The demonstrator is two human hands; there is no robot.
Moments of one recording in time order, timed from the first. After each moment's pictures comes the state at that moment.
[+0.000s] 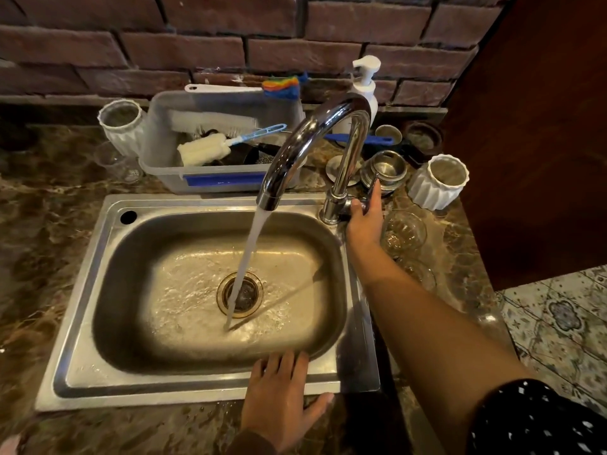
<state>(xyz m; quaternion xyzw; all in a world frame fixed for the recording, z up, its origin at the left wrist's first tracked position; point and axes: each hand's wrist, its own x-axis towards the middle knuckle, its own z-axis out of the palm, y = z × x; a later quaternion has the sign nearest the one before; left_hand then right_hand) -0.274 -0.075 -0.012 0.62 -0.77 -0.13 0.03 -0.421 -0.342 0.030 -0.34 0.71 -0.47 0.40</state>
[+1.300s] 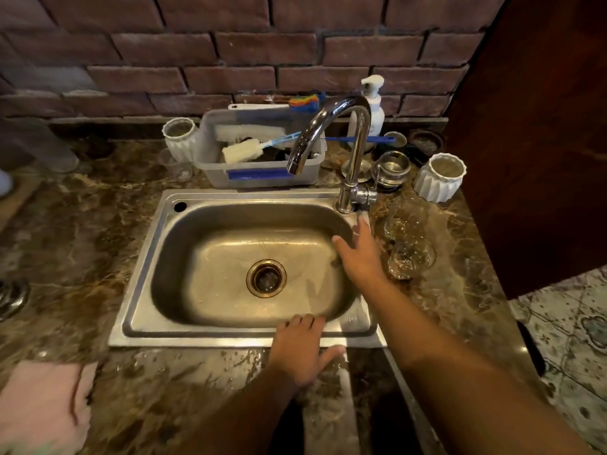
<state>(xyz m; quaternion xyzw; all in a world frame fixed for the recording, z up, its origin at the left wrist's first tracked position) -0.274 -0.075 0.007 0.61 -0.77 -0.20 -0.06 -0.404 -0.216 0.062 -0.47 0.66 -0.34 0.47</state>
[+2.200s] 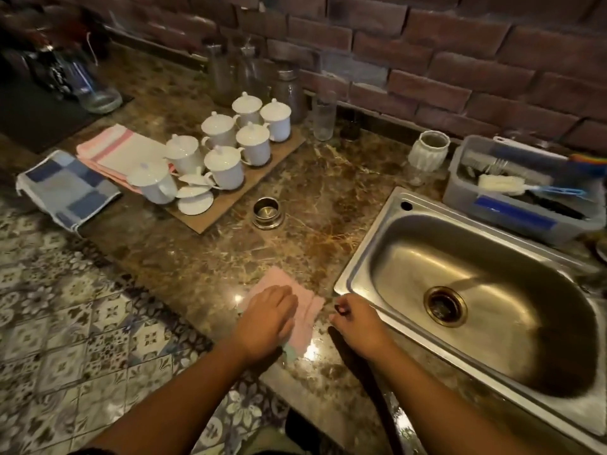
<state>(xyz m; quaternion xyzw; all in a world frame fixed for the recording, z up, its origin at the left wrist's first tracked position) 0.122 0.108 0.021 0.75 -0.65 -0.11 0.07 -0.067 -0.021 0.057 -0.77 0.46 0.01 0.44</state>
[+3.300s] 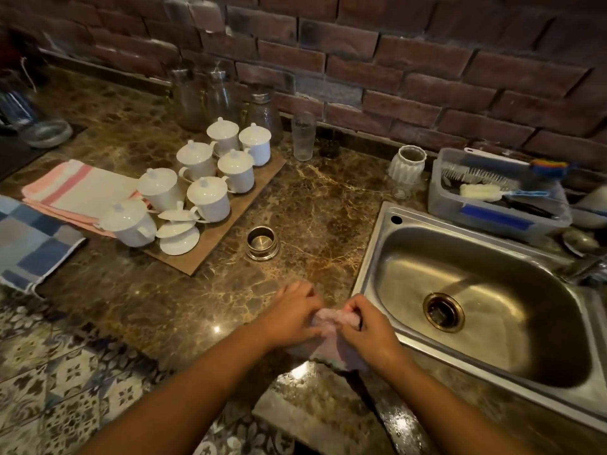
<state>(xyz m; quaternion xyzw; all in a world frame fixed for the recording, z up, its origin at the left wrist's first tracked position) 0.170 0.033 0.077 0.65 -0.73 -0.21 0.07 -0.026 -0.013 0.089 -0.73 0.47 -0.15 0.47</state>
